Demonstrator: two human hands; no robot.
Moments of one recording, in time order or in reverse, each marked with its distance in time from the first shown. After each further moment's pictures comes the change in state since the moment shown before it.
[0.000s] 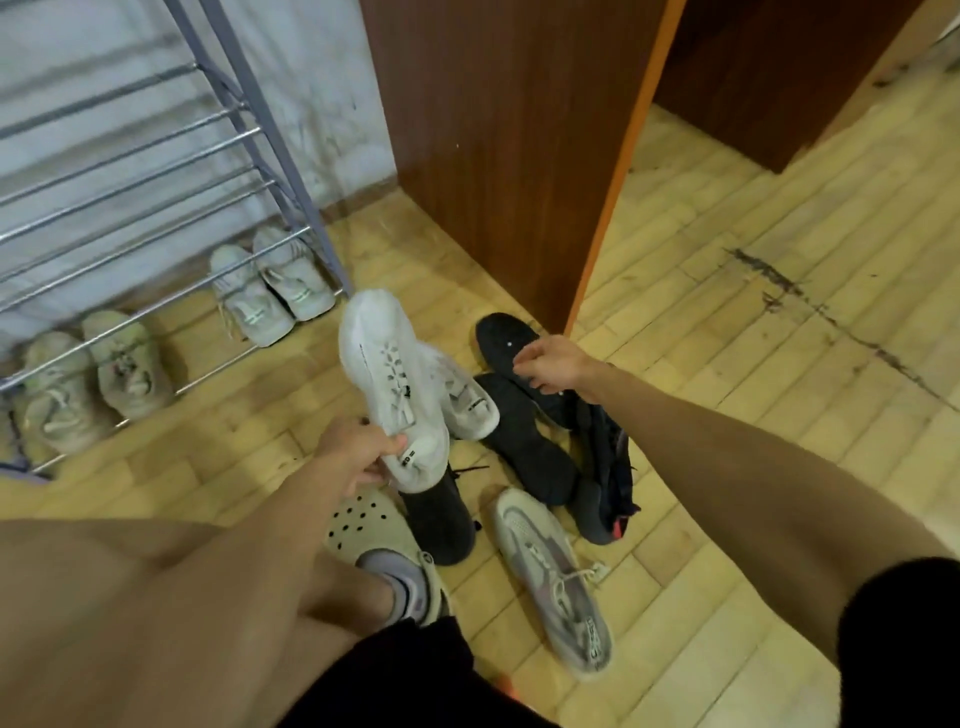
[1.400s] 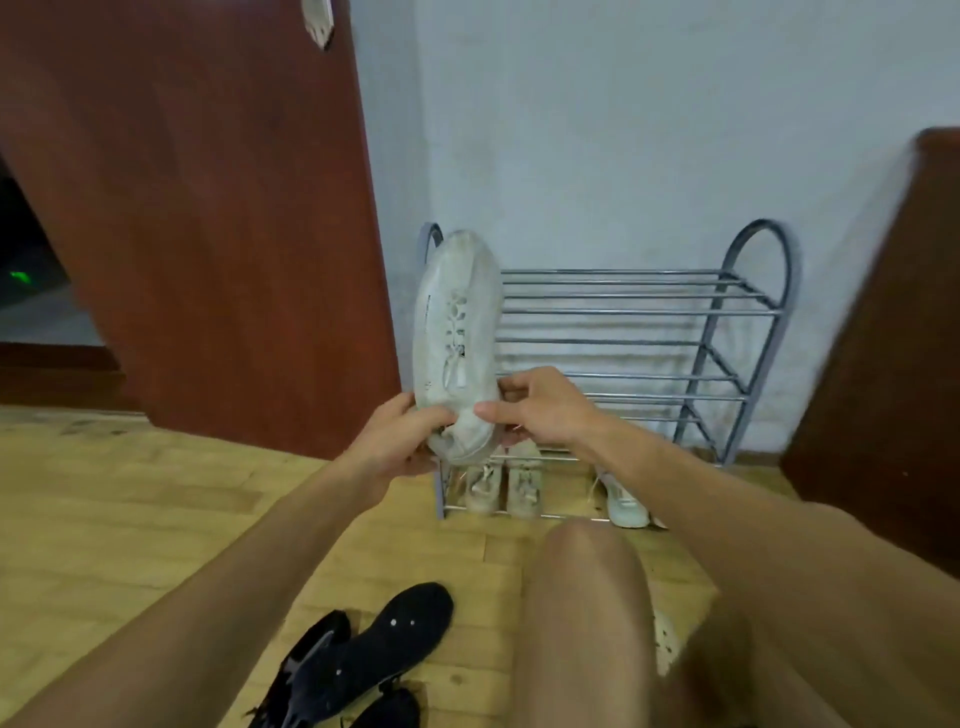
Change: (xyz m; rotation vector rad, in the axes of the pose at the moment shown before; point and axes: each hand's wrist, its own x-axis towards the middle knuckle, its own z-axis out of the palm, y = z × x) left_hand -0.235 -0.065 -0.351 -0.547 0.570 0.518; right_hand -0.229 -0.398 0.244 -0.065 -0.480 -0.871
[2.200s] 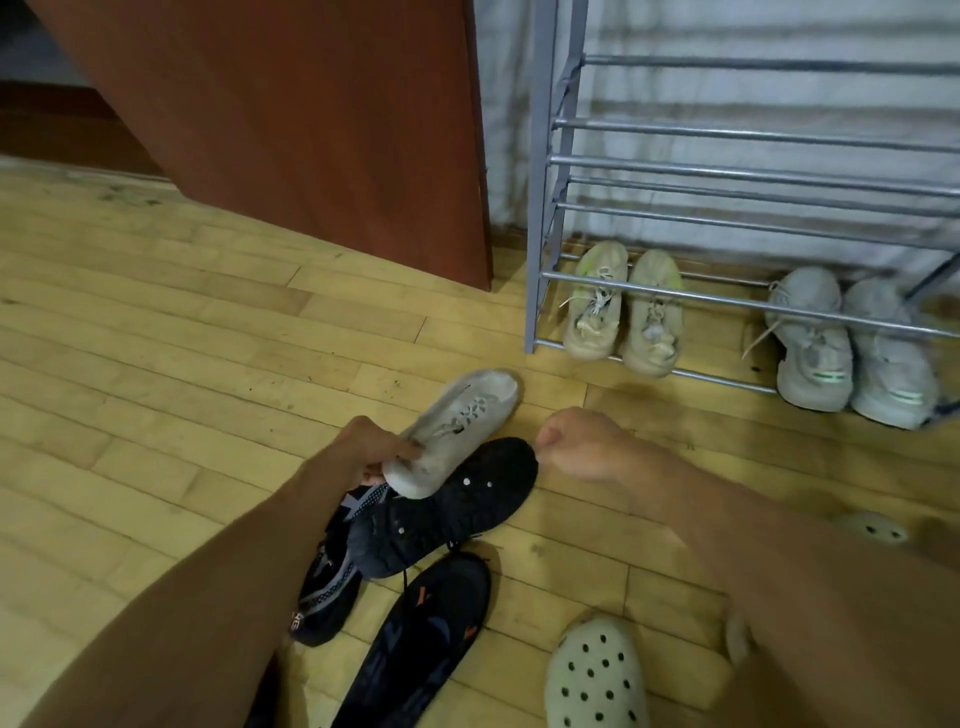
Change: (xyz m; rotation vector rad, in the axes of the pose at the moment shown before) left_hand 0.153 -0.313 -0.119 0.354 0.184 -0.803; right_hand 0.132 0.219 0.160 -0.527 -0.524 0.406
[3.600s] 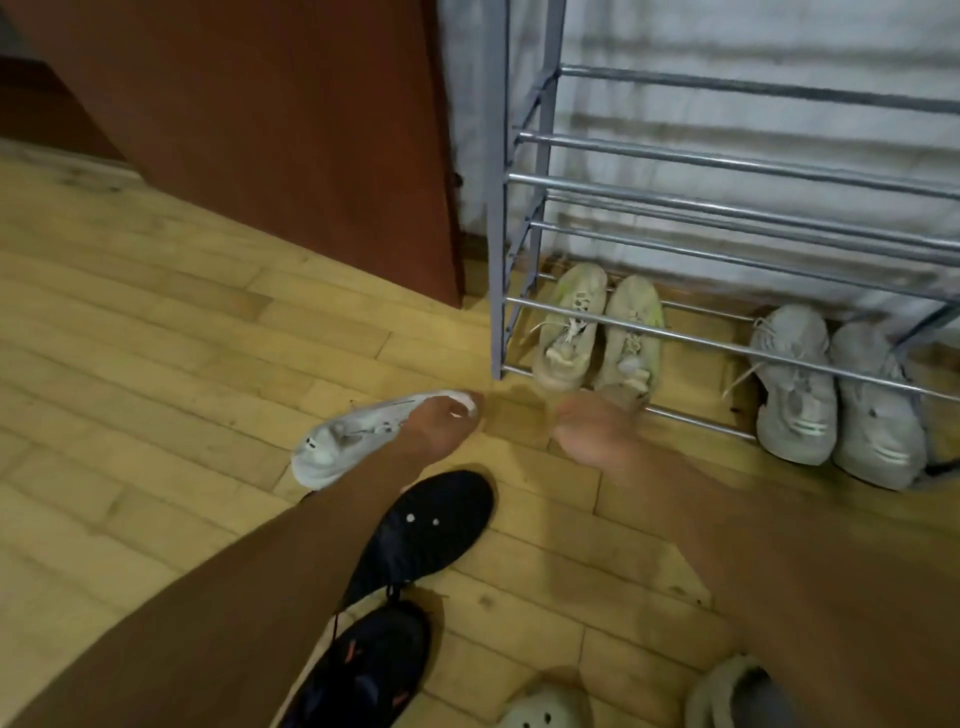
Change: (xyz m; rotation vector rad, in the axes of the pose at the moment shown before) left_hand 0.006 0.093 0.098 0.038 -0.023 0.404; right_hand 0.066 0.046 -0.050 0.119 0.257 0.109
